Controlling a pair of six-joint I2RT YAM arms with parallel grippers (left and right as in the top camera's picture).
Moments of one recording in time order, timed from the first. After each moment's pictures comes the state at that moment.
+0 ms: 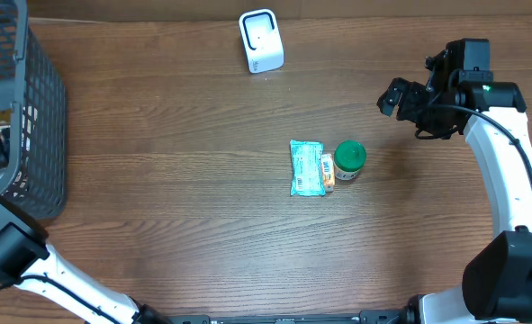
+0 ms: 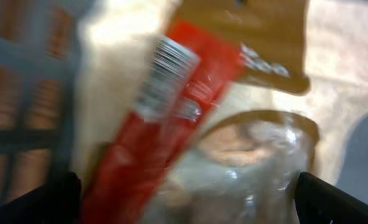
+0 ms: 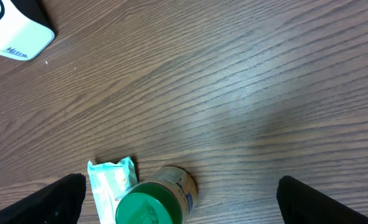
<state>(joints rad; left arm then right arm) 0.81 2.25 1.76 -0.58 0.12 0.48 -0.07 1.67 1.44 -0.90 -0.23 0.31</state>
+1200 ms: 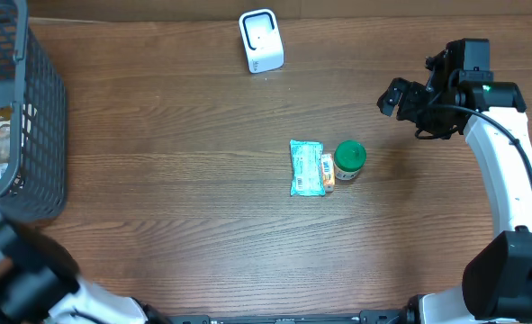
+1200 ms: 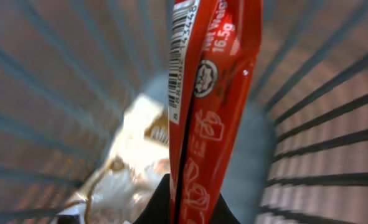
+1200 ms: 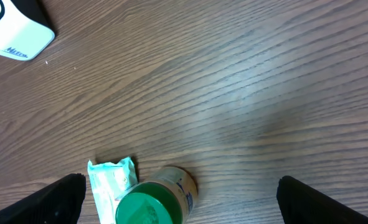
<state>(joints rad) 0.70 1.82 1.77 -0.63 0.12 0.06 -0.07 1.67 1.44 -0.90 -0.23 0.31</state>
